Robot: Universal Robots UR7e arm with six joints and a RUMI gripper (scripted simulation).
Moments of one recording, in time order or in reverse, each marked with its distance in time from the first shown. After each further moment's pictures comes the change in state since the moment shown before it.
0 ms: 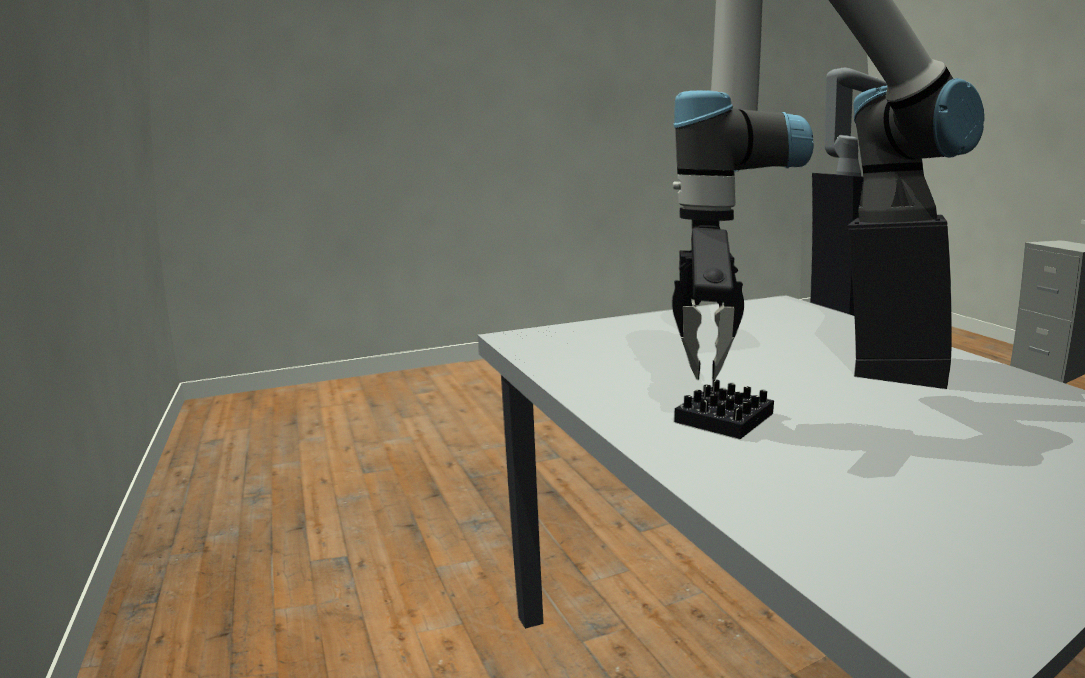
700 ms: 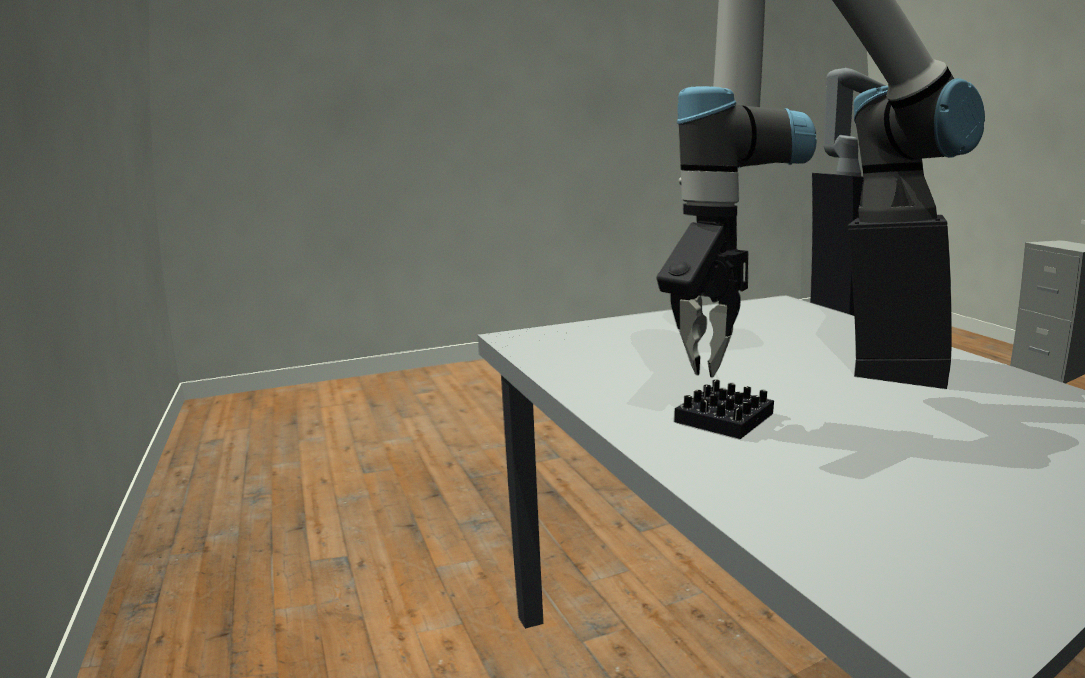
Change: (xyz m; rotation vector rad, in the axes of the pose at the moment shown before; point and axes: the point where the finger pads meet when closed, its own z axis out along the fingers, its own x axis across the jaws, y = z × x) arm 0.003 -0.001 -0.005 0.004 -0.001 0.484
